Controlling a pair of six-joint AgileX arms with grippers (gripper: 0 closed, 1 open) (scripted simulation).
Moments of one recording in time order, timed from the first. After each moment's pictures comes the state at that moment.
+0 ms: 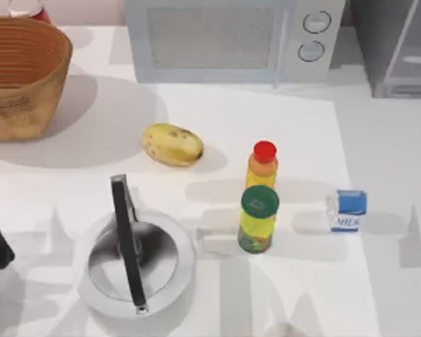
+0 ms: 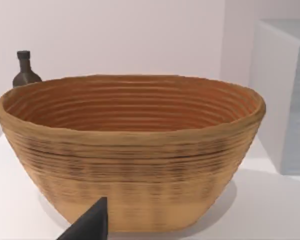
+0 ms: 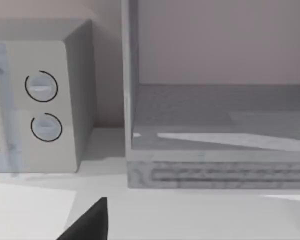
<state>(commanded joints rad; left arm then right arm) 0.00 0.00 0.00 0.00 0.00 0.00 0.00 0.00 0.00 0.00 0.00 0.00</state>
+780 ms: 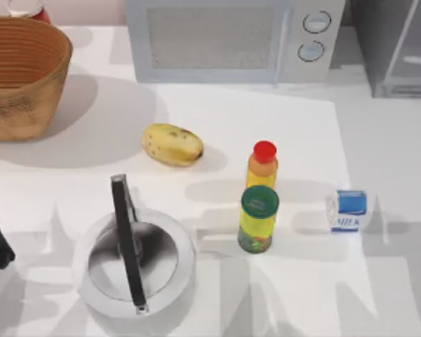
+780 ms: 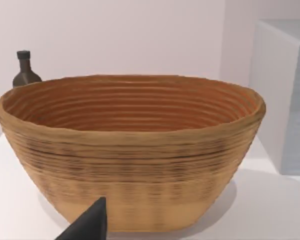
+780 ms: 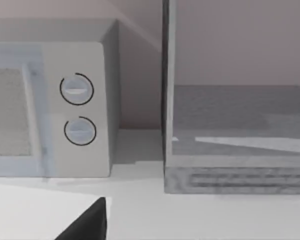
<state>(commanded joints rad) 0.00 0.00 0.00 0.00 0.00 0.00 0.51 0.42 0.01 0.40 0.51 0.01</state>
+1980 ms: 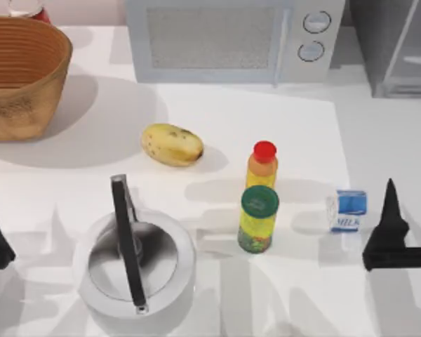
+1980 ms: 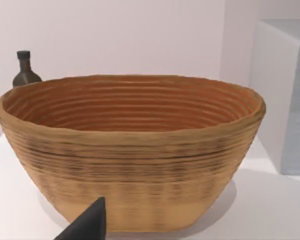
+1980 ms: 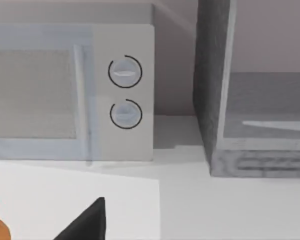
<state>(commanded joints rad) 0.00 0.00 0.00 0.00 0.00 0.00 0.91 0.92 0.04 0.82 0.92 0.05</state>
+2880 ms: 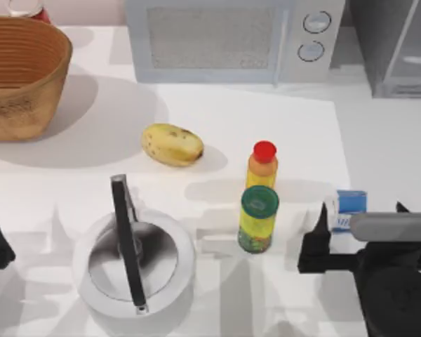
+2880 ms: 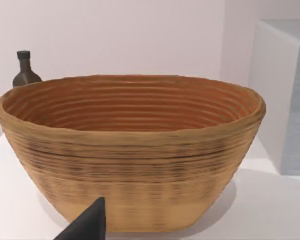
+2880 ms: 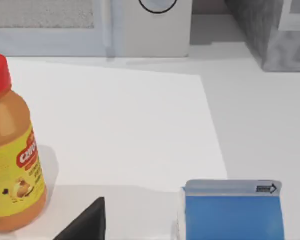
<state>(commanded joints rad) 0.00 0.00 0.00 0.00 0.00 0.00 0.88 1.88 0.18 1.39 0.90 0.25</state>
